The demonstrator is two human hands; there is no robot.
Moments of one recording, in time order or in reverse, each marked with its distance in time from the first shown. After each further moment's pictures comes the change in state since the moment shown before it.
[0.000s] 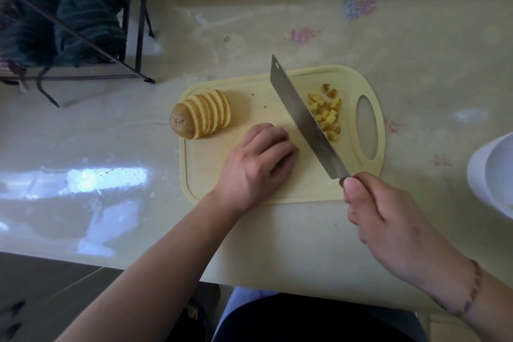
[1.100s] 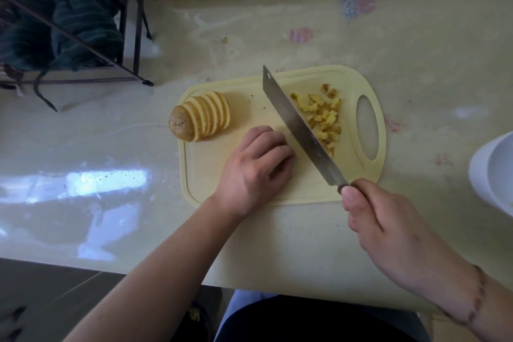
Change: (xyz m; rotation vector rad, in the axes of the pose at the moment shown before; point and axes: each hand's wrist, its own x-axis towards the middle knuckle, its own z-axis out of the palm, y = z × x) left_hand -0.002 0.000 0.000 -0.011 0.027 0.000; right_hand -0.005 -0.002 0.001 -0.111 0.001 -0.047
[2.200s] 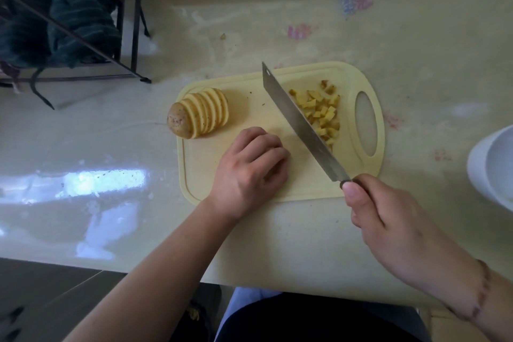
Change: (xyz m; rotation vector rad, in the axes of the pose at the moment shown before) left_hand -0.008 0.000 -0.006 0.069 0.019 0.033; right_hand -0.002 0.000 -0.002 -0.033 0.016 -0.007
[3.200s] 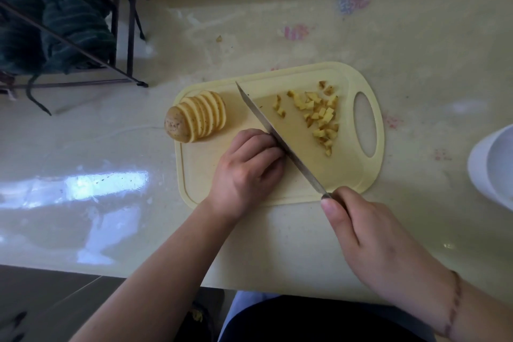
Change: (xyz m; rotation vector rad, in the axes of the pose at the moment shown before) left_hand 0.001 -0.005 0.001 -0.075 0.017 -0.044; right_hand -0.006 -0.007 0.018 -0.053 -0.048 -0.039
